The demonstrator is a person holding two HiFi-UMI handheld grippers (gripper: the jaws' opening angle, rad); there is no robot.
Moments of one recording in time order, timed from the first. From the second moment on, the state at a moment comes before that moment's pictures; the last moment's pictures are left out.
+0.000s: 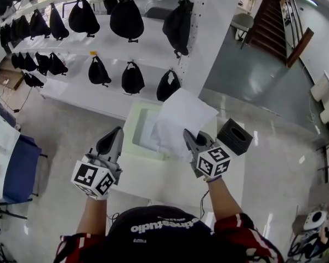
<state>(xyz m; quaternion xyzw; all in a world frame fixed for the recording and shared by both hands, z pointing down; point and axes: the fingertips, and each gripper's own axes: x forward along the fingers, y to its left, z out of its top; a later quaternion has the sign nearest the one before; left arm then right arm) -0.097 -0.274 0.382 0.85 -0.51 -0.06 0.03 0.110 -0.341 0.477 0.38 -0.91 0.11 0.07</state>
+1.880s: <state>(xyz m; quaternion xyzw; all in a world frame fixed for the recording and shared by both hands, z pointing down) -0.123 -0.262 0.398 0.83 -0.56 -0.02 0.04 0.108 -0.402 0.688 0.39 -0.86 0.31 0.12</state>
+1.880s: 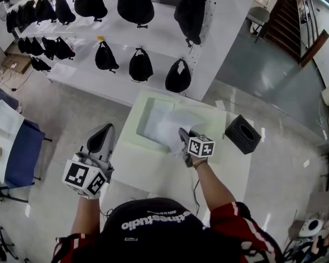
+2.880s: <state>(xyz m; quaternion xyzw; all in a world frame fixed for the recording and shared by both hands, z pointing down) -0.140 -0.274 0.406 0.81 -0.59 -0.01 0.05 0.089 -0.420 0.741 0.39 -0.83 0.36 0.17</state>
